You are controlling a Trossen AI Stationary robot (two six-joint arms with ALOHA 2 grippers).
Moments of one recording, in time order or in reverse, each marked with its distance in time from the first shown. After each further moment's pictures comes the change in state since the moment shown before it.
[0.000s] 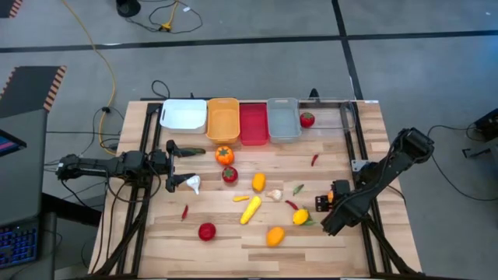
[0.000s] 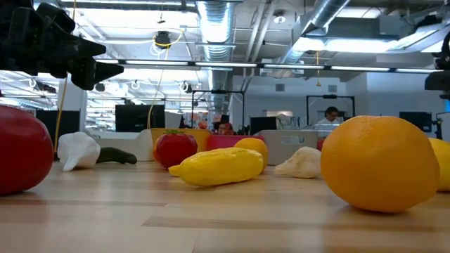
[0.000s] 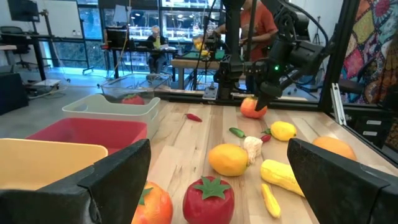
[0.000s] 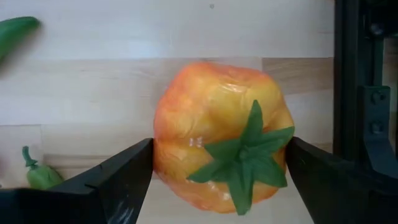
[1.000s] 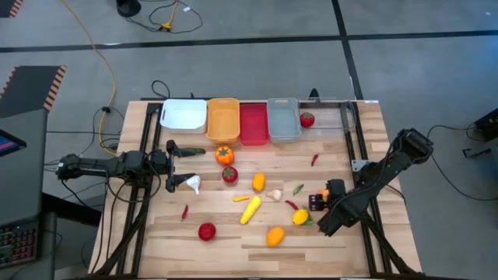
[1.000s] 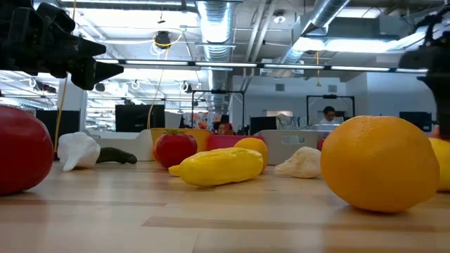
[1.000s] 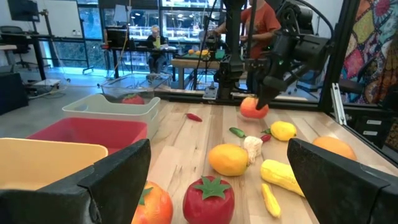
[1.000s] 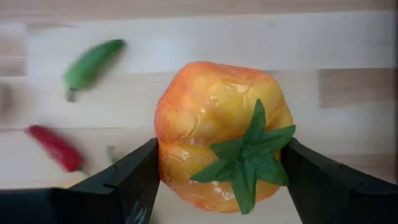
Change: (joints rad) left arm 0.000 0.000 0.000 0.000 0.000 0.000; right arm -0.032 0.003 0.079 -0.017 0.156 -0.024
